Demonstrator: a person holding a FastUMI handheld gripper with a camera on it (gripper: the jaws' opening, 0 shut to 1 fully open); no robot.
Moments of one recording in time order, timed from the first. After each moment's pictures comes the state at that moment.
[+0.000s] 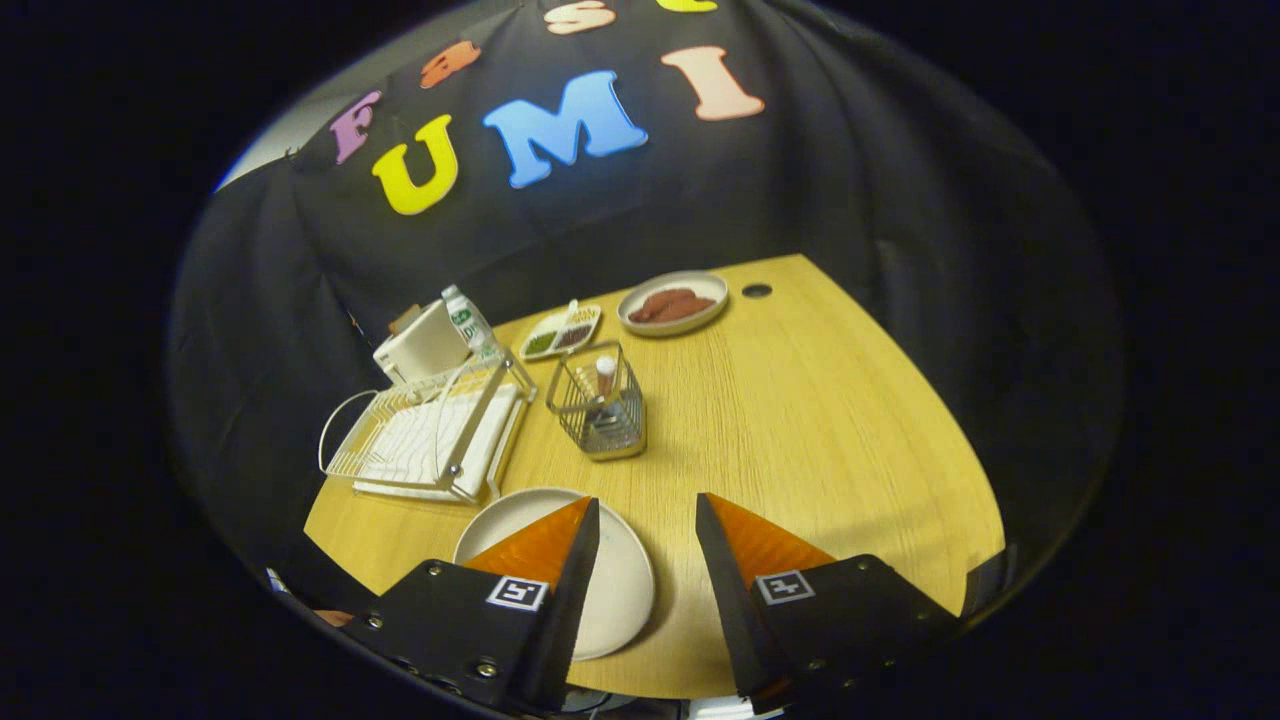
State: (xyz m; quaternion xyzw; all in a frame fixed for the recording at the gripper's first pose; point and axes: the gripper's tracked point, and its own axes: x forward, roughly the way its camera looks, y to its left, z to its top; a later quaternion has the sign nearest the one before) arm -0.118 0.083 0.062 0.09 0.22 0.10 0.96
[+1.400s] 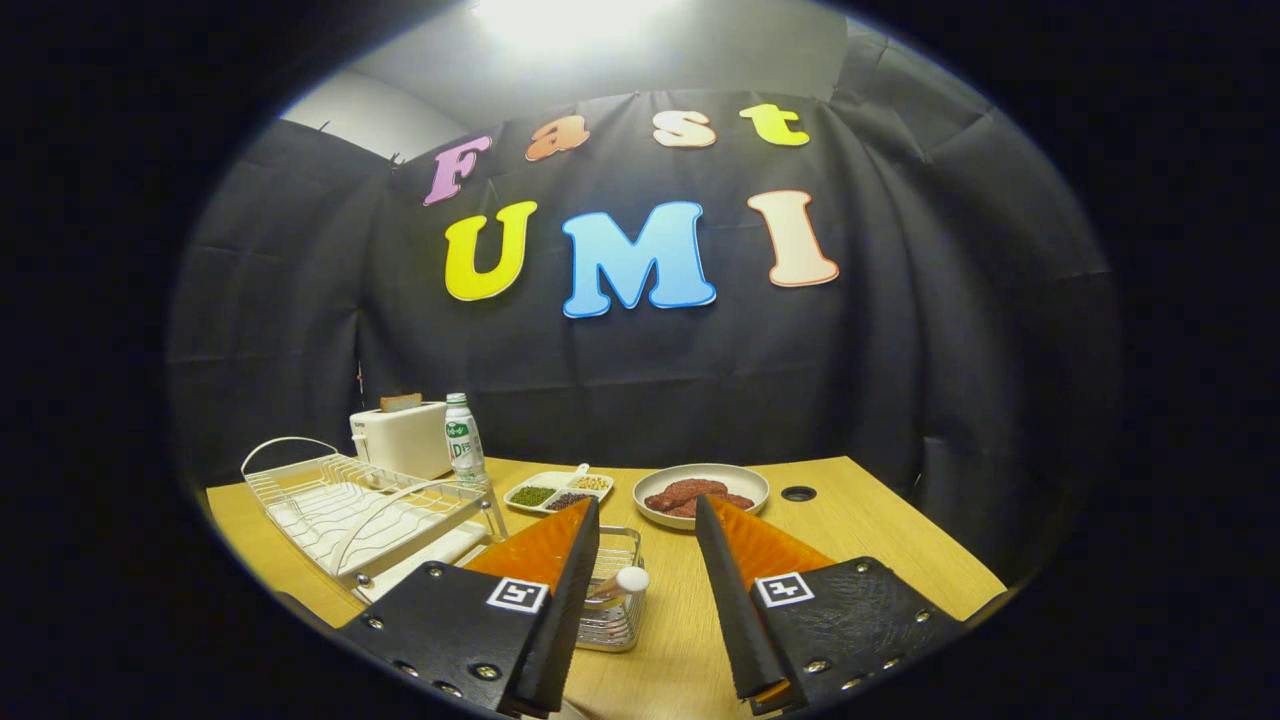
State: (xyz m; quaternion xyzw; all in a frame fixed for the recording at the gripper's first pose) arm 0.018 0.132 0.057 0.01 -0.02 0.12 0.99
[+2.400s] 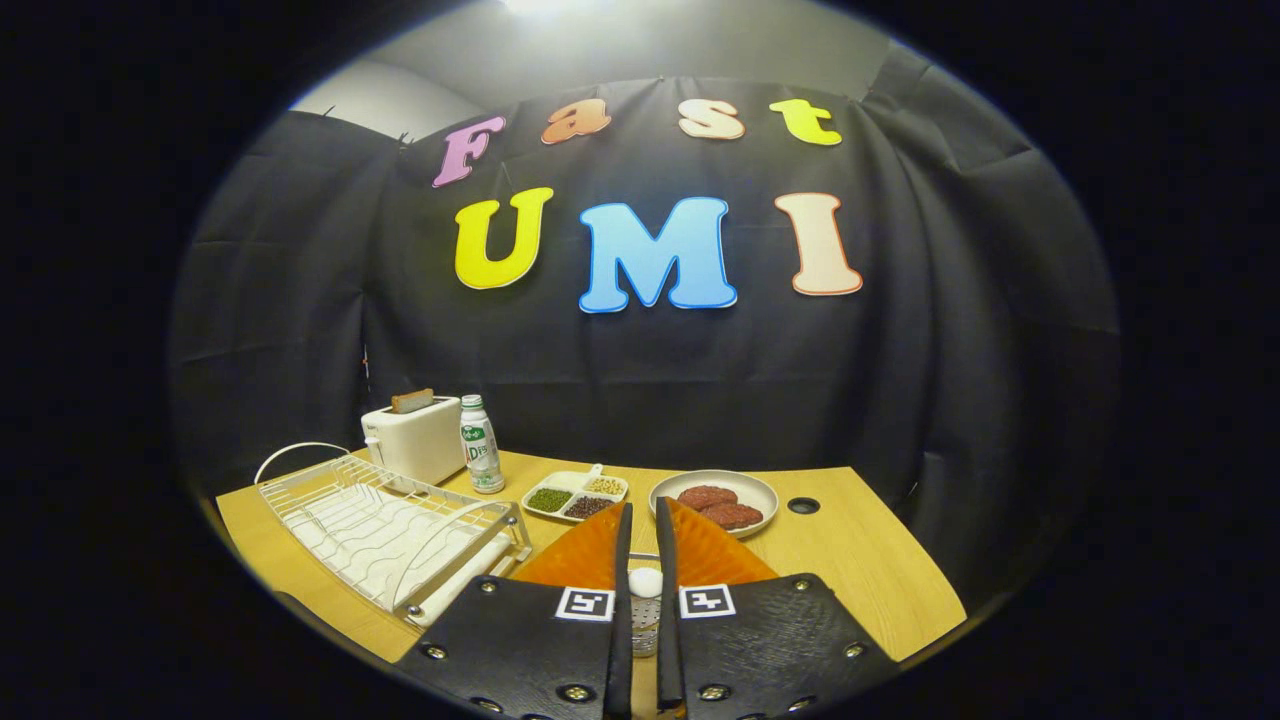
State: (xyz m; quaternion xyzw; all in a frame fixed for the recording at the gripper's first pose) arm -0.007 0.151 0.136 -0.02 0.01 0.11 0.99
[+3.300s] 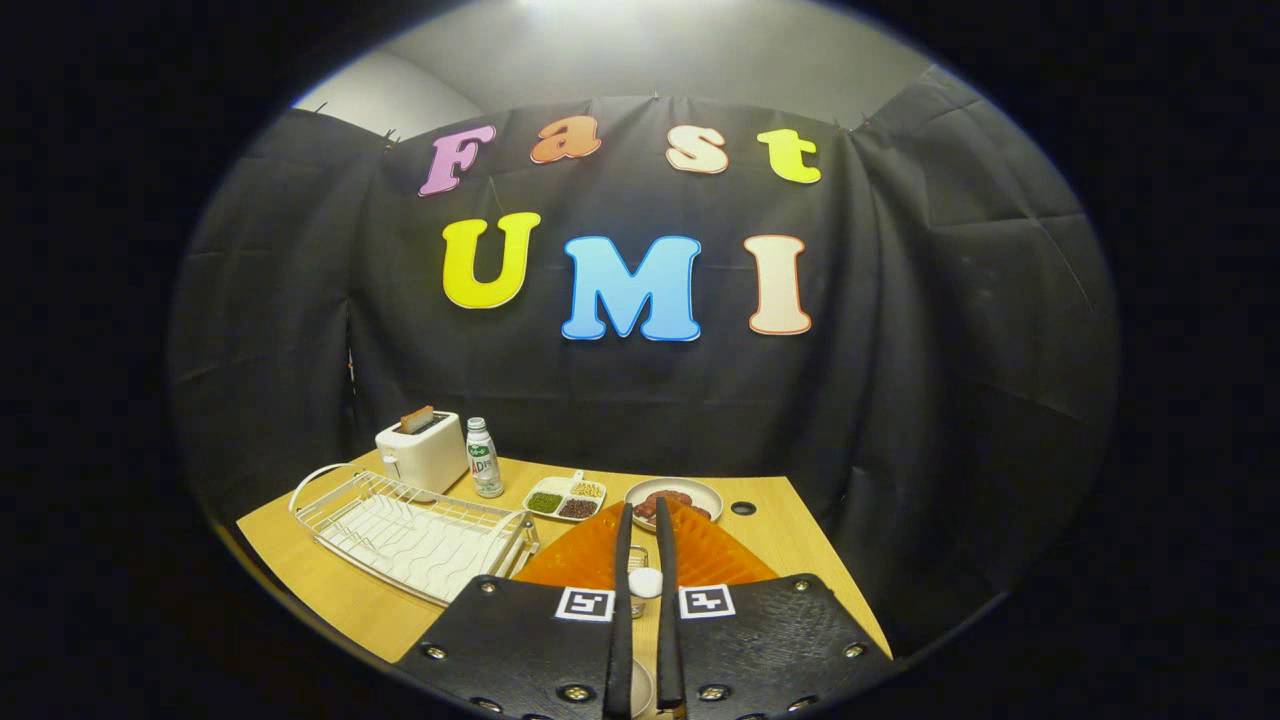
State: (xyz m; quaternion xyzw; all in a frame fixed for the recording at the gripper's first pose) arm -0.129 0.146 0.216 -0.04 0.04 0.05 1.00
